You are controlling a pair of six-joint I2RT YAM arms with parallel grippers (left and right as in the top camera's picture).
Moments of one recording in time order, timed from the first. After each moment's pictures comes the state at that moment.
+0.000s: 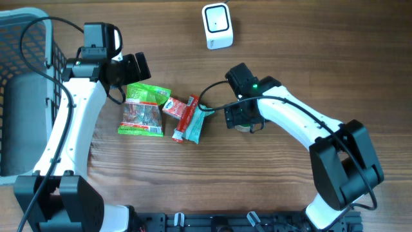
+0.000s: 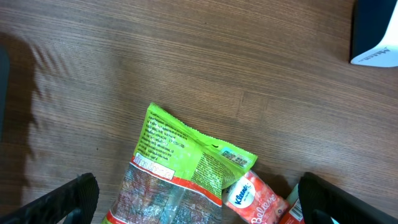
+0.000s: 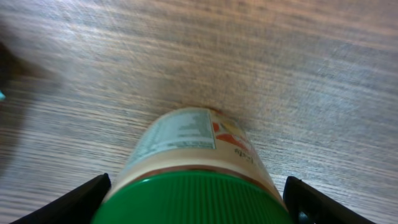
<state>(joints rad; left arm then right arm) -0.02 1.60 1.36 -0.83 0.02 -0.29 0.52 1.84 1.19 -0.81 0.05 0.34</state>
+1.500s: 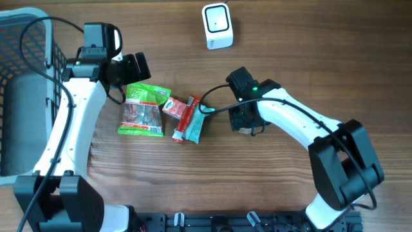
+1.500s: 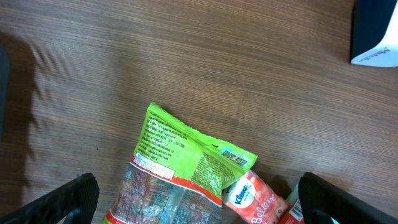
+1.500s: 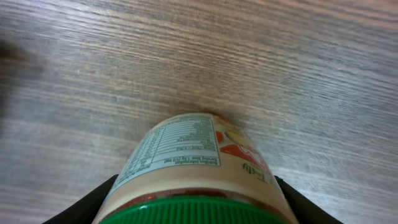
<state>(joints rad) -0.02 1.60 1.36 -0.83 0.02 -0.29 0.52 1.83 1.17 -0.82 0.05 0.33</state>
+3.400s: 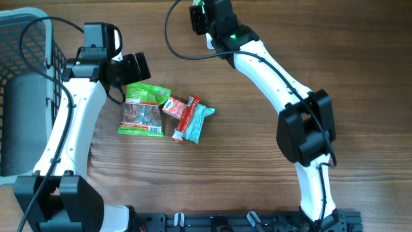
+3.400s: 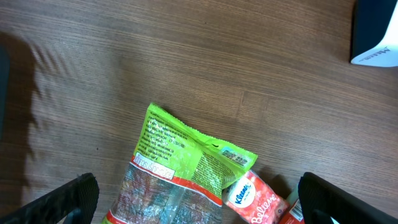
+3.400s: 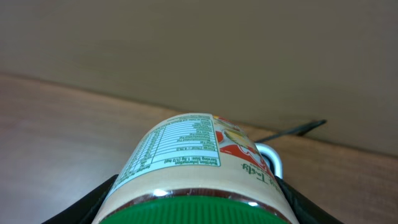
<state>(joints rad) -0.02 1.60 1.36 -0.83 0.02 -0.29 0.50 2.27 1.97 -0.19 0.23 0.10</state>
